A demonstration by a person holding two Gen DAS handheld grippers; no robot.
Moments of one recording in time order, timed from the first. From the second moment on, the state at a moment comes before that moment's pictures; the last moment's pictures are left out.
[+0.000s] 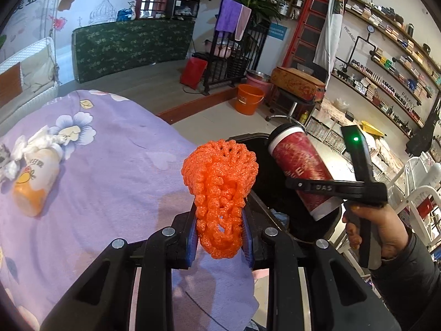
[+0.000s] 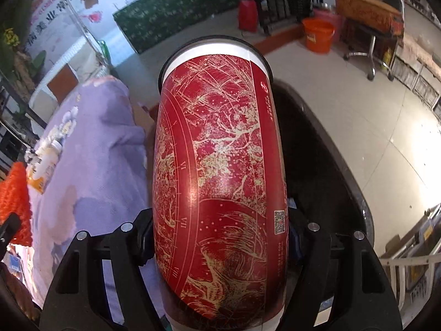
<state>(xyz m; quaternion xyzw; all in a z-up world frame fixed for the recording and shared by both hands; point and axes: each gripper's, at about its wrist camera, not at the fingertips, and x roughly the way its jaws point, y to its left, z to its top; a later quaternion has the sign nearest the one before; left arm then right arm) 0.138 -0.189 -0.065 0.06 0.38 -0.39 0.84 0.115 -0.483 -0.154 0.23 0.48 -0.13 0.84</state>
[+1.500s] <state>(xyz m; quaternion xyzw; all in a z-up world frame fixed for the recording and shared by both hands) 0.097 -0.355 -0.102 0.17 0.43 -0.50 0.74 0.006 -0.540 -0.071 0.24 0.28 -0.31 0.87</state>
